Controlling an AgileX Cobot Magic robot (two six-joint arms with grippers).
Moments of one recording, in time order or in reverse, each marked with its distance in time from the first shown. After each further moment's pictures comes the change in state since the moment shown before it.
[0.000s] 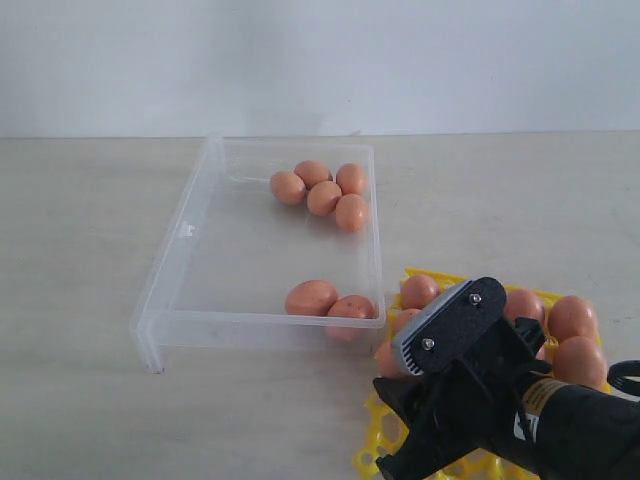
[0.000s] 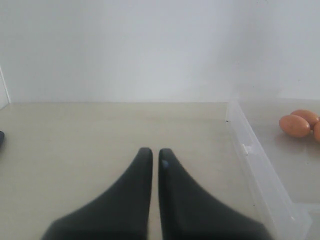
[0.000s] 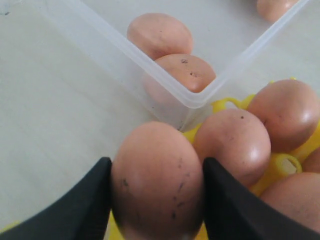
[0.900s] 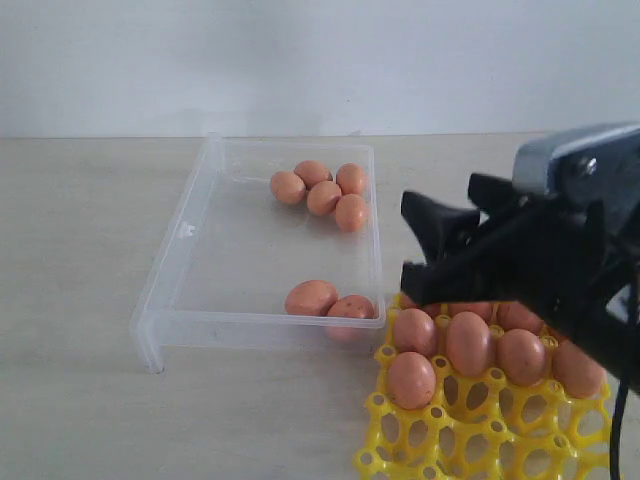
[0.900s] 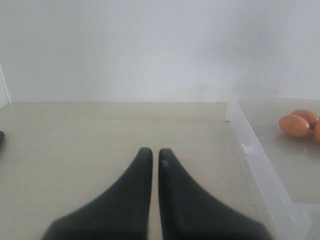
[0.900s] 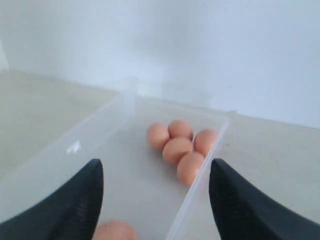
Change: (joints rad) left arm 0.000 0.000 0.000 0.000 0.000 0.000; right arm 0.000 -0.355 -0.042 0.254 -0.170 -0.026
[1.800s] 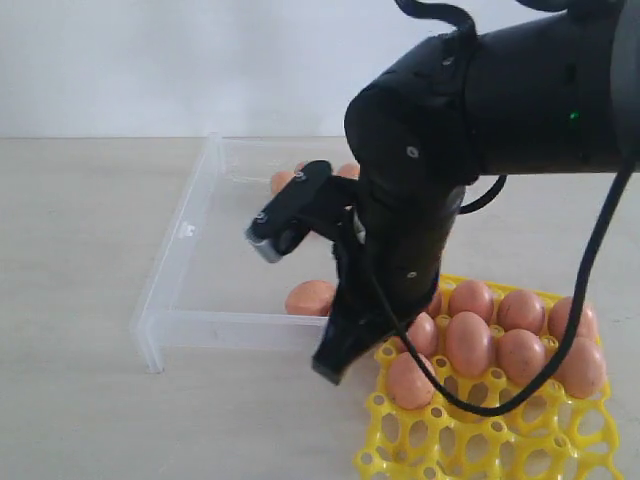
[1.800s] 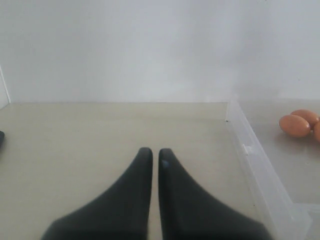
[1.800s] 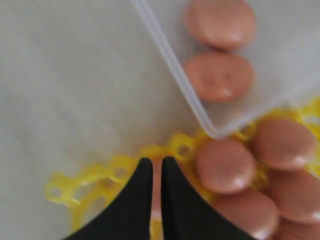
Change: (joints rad) left arm 0.000 0.000 0.000 0.000 0.000 0.000; right arm -0.001 0.467 -0.863 -0.656 1.713 0.203
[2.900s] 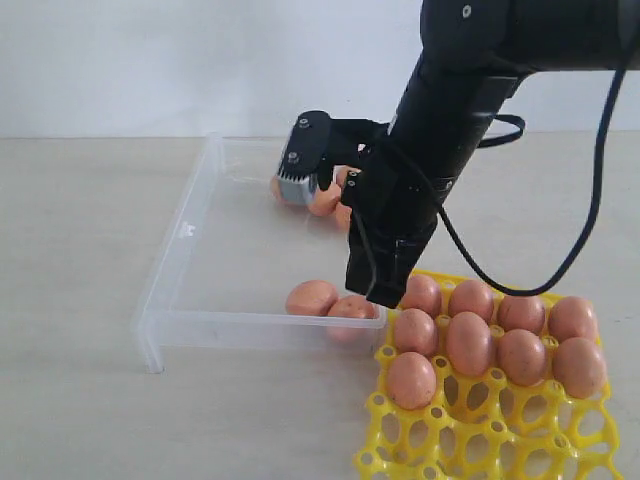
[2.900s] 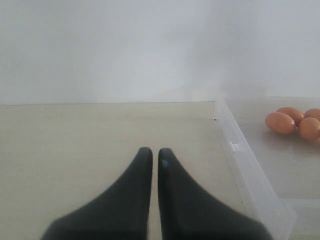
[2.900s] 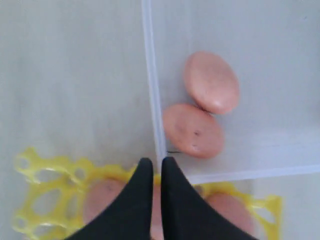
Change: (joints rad) left arm -0.042 0.000 0.000 0.000 0.000 0.000; right arm -0.263 0.090 -0.177 0.453 0.111 -0.933
